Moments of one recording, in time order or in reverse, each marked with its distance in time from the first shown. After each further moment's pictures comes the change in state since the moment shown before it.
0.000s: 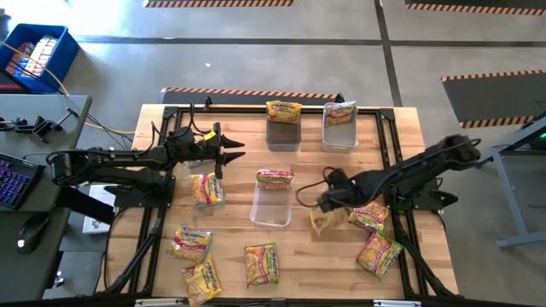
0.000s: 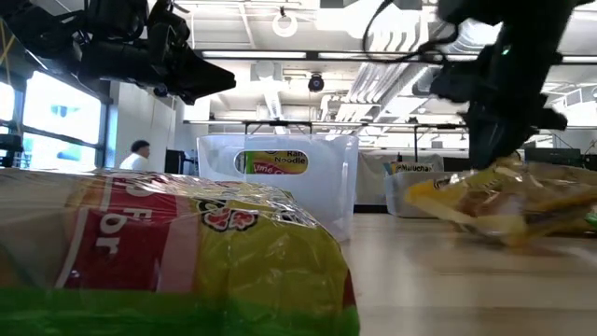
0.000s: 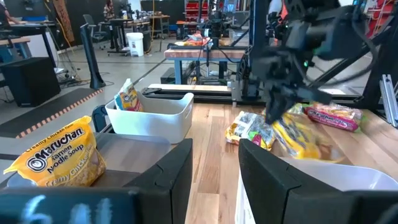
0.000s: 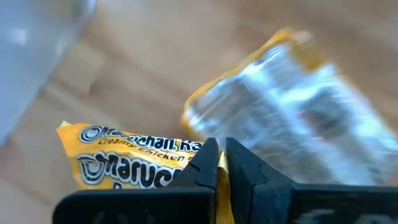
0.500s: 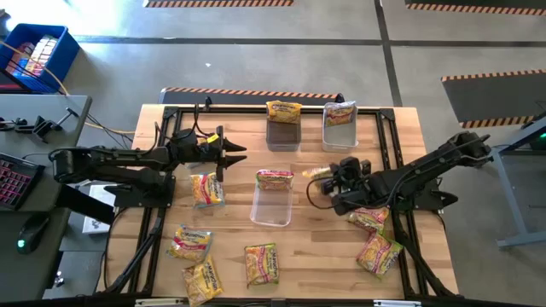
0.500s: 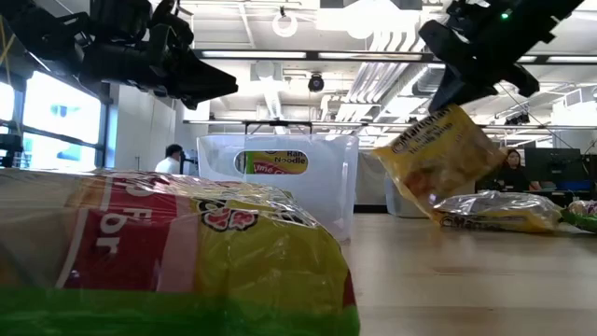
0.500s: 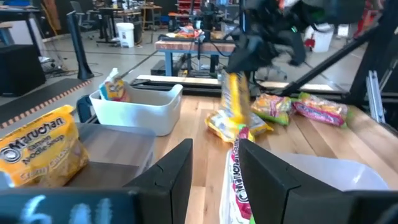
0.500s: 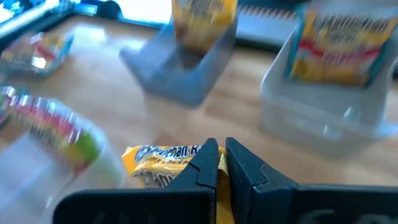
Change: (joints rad) left arm -0.029 0.043 0.004 0.005 0.007 -0.027; right arm 0.056 -0.122 0.000 0.021 0.635 -0.024
